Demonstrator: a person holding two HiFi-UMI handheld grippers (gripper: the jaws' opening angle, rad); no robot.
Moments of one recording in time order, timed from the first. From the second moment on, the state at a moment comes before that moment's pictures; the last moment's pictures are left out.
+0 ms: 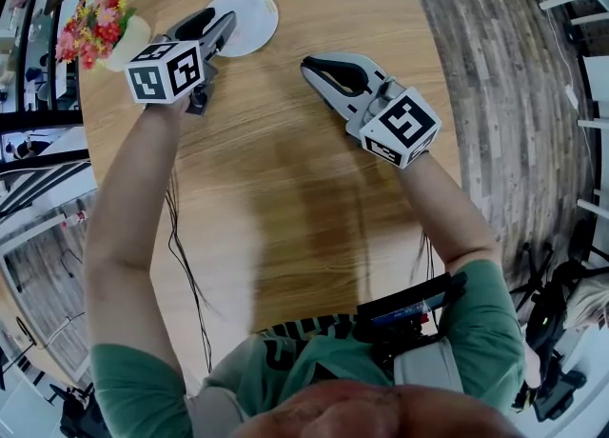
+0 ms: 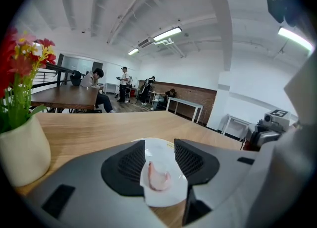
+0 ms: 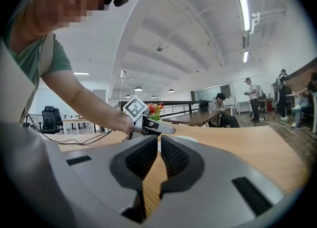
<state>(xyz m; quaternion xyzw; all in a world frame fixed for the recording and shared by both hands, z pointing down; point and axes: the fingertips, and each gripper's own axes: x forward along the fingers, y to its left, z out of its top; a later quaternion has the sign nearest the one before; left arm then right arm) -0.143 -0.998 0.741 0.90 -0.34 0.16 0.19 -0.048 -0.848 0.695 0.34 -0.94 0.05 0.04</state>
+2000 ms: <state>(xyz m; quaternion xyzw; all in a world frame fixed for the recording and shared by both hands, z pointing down) -0.182 -0.886 0.599 0.91 -0.36 0.09 0.18 -0.026 -0.789 0.595 0.37 -0.92 0.06 0.06</state>
